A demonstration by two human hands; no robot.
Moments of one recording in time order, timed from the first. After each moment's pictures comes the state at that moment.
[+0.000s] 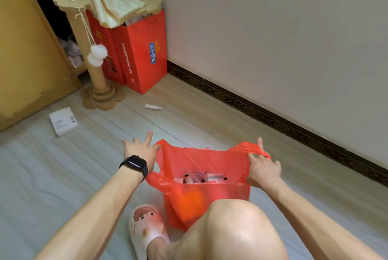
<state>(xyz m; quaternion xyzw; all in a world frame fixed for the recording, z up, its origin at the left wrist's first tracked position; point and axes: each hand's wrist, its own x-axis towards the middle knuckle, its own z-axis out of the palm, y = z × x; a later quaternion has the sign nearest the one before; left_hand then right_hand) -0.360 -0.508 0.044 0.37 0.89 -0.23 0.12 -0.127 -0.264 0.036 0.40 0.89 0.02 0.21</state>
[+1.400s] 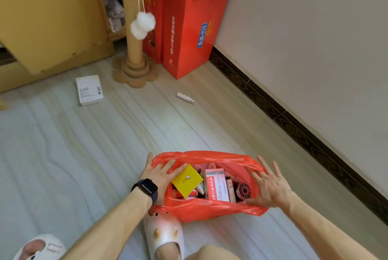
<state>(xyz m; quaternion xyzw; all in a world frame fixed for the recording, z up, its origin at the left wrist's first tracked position) -0.399 -0.547 -0.082 0.45 0.85 -0.11 0.25 -0.235 -0.223 -0.047 0.11 0.92 0.10 0.36</state>
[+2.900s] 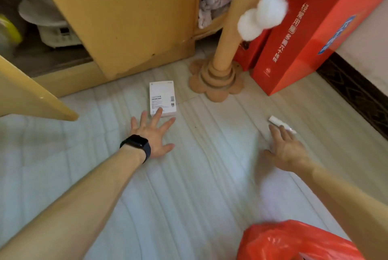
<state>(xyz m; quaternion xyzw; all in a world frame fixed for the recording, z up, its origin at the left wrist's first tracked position) -0.695 -0.705 -0.154 0.16 0.95 -0.10 0.26 -0.607 -0.321 -0.176 0.14 0.95 -0.02 0.27</state>
